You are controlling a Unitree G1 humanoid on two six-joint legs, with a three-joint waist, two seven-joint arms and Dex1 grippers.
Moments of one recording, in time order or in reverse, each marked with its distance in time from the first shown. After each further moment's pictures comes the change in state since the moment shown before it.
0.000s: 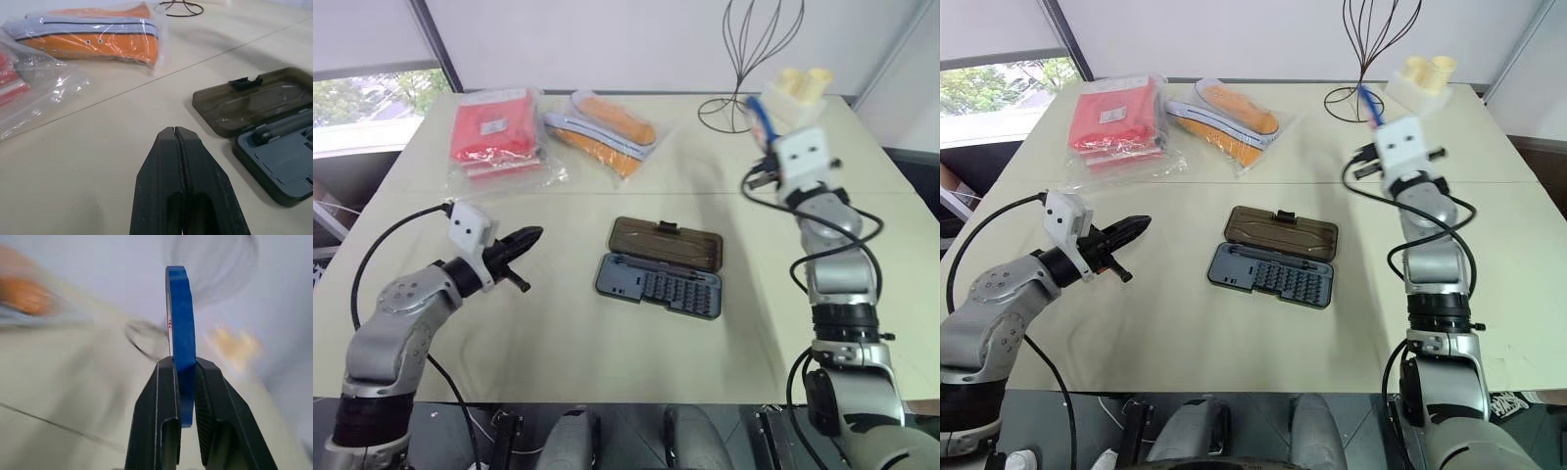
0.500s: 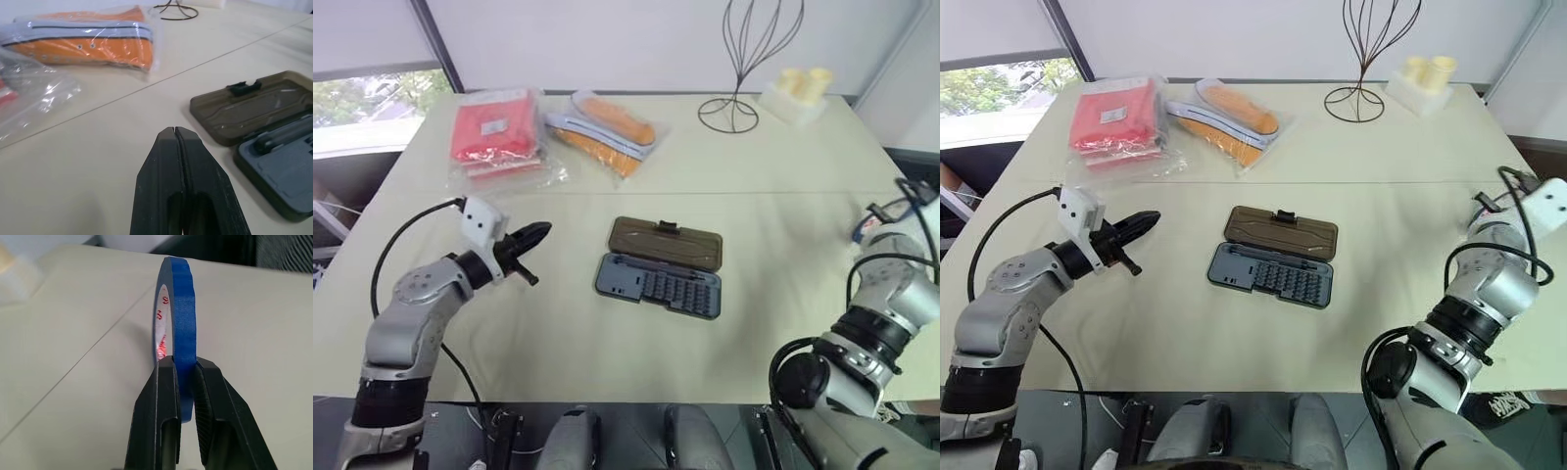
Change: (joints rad) left arm -0.066 -0.031 -0.037 0.080 0.047 -0.037 -0.030; right arm -0.103 0.161 -0.657 -0.070 0.332 0.414 -0.536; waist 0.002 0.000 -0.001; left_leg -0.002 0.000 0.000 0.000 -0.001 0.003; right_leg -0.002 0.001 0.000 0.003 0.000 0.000
